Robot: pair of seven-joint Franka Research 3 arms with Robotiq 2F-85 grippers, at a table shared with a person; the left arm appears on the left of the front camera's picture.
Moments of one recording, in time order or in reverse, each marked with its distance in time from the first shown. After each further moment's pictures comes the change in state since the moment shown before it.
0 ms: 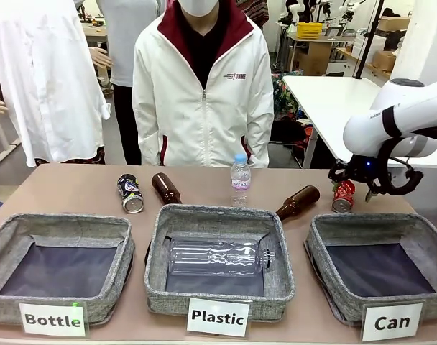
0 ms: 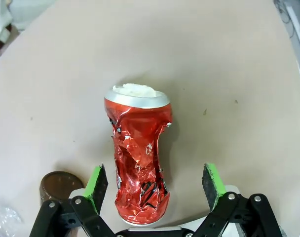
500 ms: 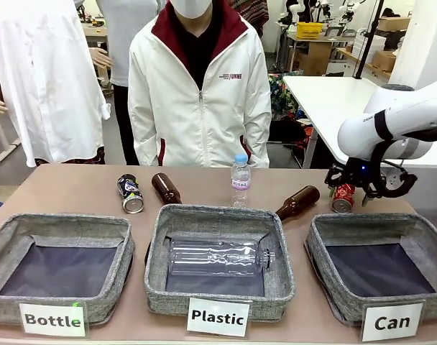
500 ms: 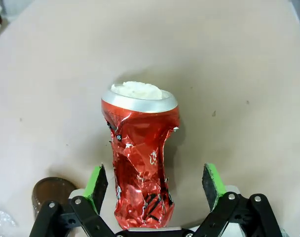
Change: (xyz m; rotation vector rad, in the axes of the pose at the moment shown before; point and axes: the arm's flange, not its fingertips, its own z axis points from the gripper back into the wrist) left arm 0.000 0.000 0.000 0.000 0.000 0.000; right arm 0.002 0.007 -0.021 -0.029 0.049 0.012
